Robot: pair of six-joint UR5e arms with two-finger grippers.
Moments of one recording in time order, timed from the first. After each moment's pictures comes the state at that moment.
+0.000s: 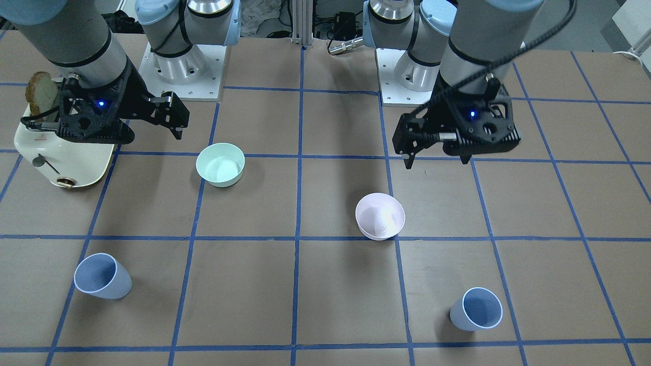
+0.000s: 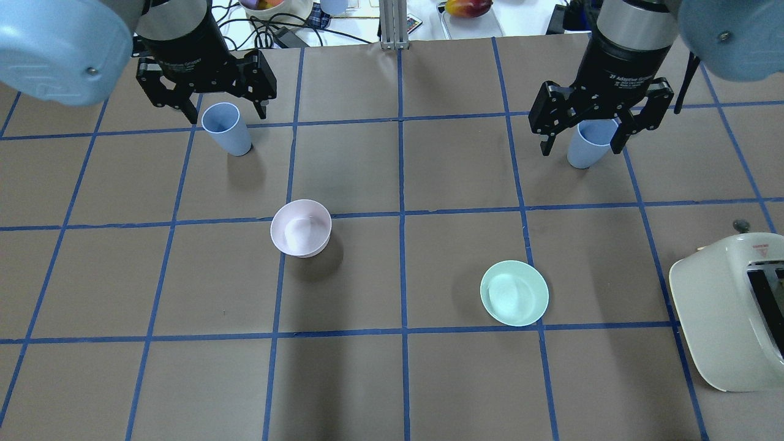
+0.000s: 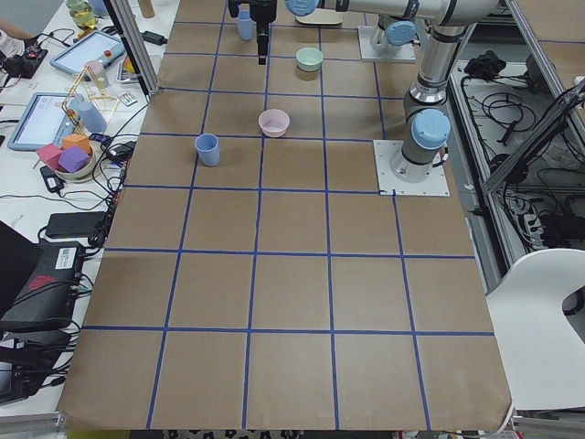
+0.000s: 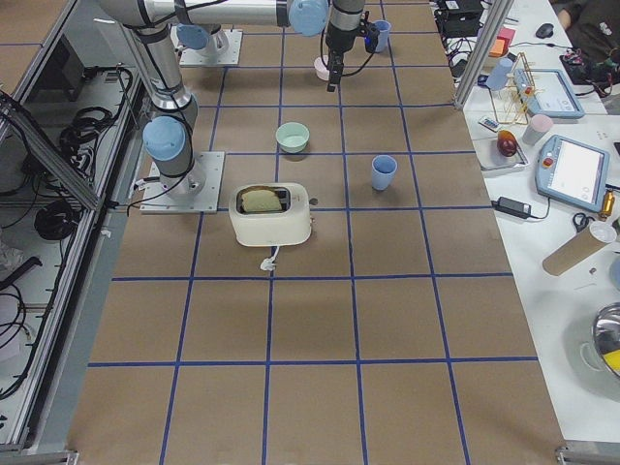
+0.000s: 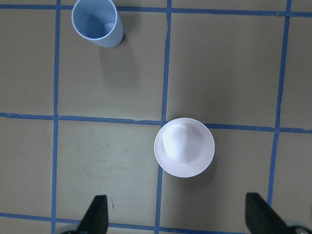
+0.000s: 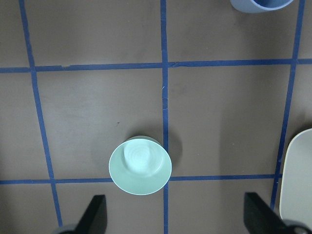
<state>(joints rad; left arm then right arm) -1.63 -1.72 -1.44 -1.49 1.65 -0.13 1.56 -1.50 1.51 -1.44 -1.56 0.00</state>
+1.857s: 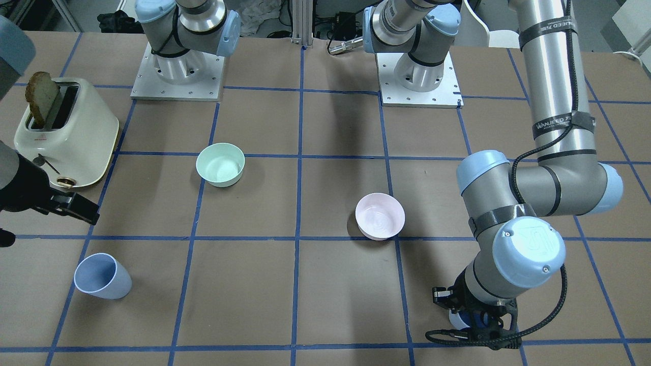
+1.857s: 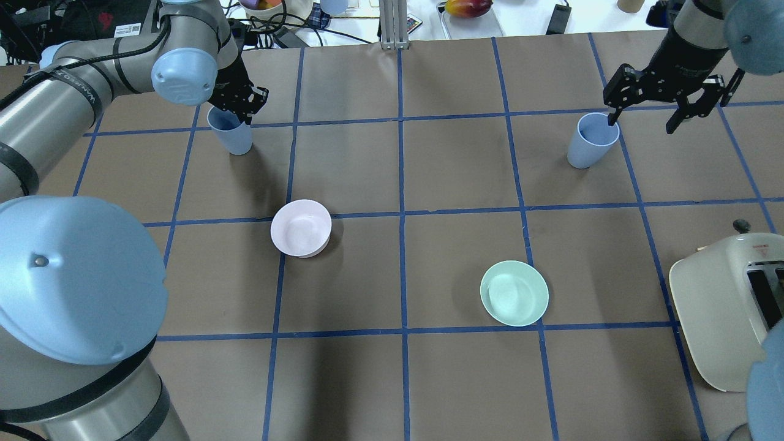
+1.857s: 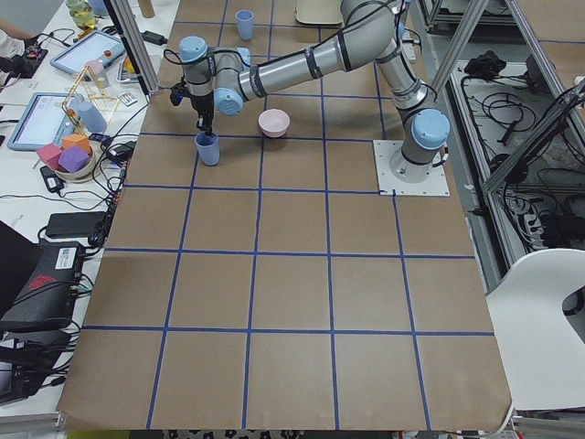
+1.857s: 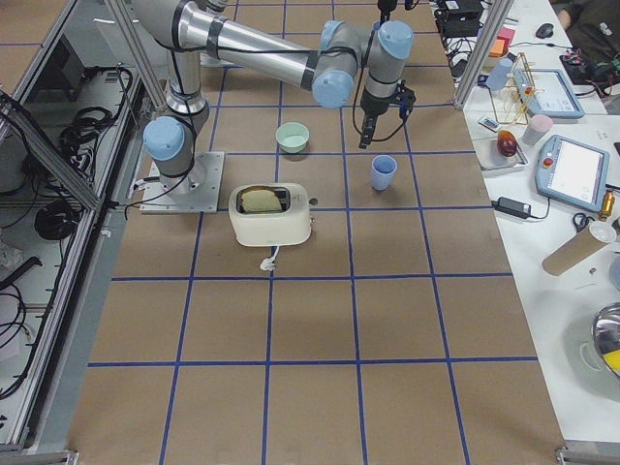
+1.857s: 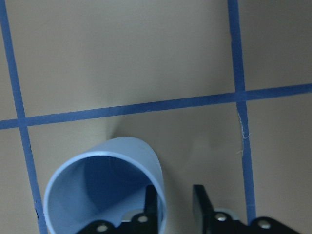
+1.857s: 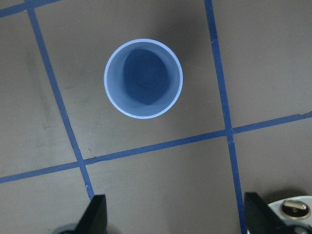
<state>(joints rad) -1.51 -2.21 -1.31 -1.14 1.66 0.17 1.29 -1.26 1.51 -1.72 -1.56 -0.06</state>
